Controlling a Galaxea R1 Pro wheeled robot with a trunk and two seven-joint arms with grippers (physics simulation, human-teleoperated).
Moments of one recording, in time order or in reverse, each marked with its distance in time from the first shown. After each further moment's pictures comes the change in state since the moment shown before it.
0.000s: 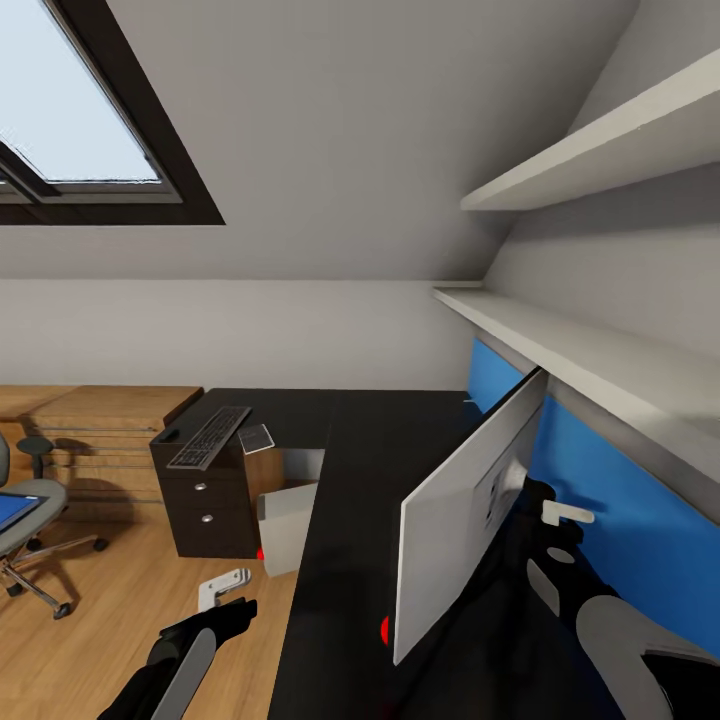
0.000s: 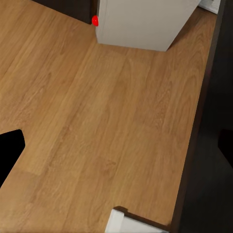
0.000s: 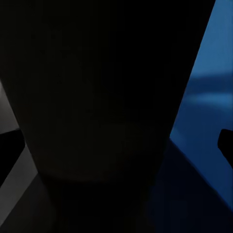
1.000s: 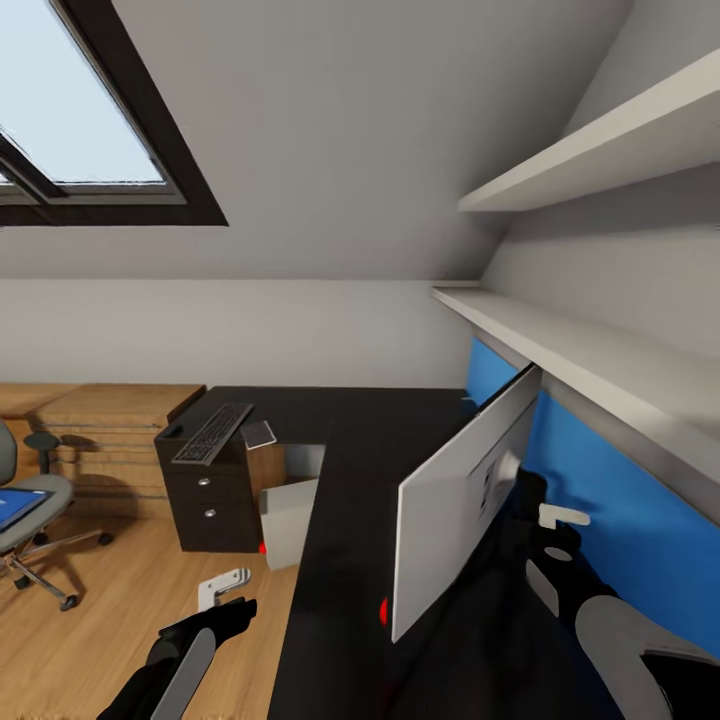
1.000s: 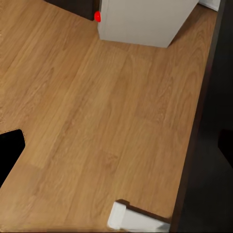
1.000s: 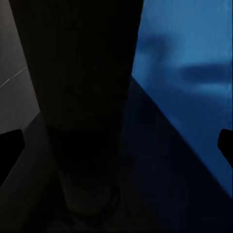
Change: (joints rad) left arm 0.000 0.001 0.001 -0.002 0.001 0.000 -0.001; right arm 0.000 0.001 0.009 0.000 0.016 0.087 0.003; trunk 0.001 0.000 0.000
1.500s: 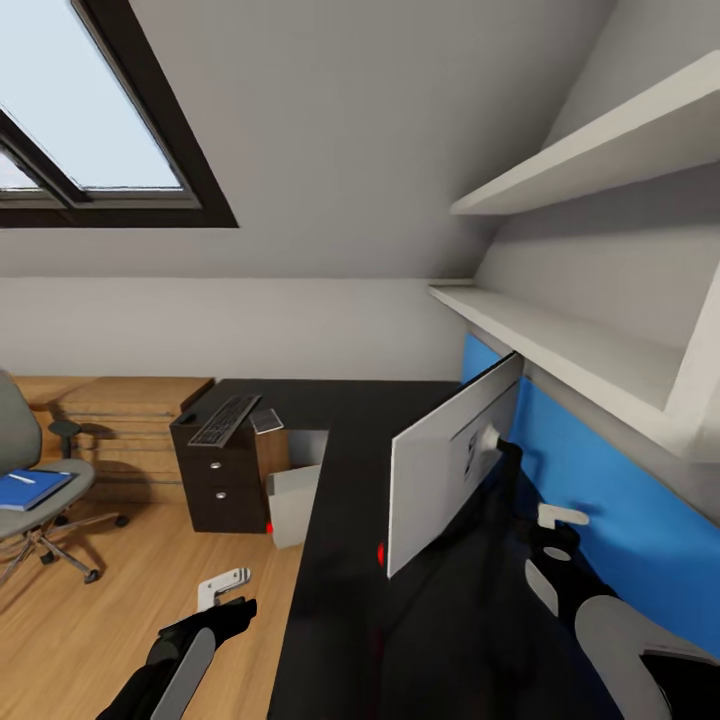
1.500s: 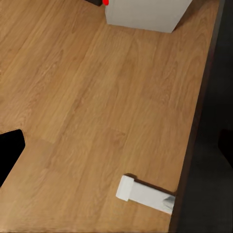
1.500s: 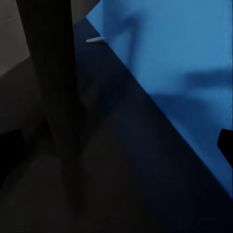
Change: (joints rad) left arm 0.000 0.000 0.001 0.000 0.000 0.000 -0.001; right arm 0.000 0.002 0.001 0.000 0.000 -0.001 0.000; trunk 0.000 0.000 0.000
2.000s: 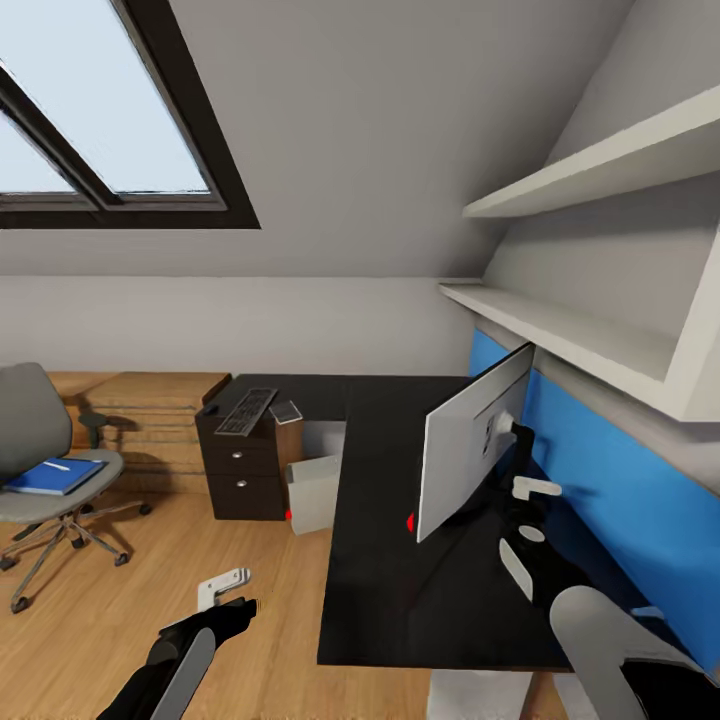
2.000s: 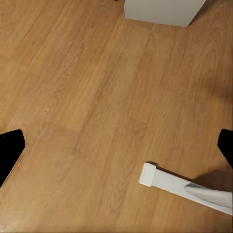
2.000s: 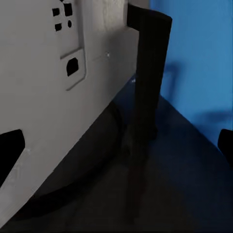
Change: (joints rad) left arm 0.000 0.000 -0.001 0.000 -0.002 0.000 0.004; right arm 0.011 0.073 0.041 -0.165 0.002 -0.040 -0.006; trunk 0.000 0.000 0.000
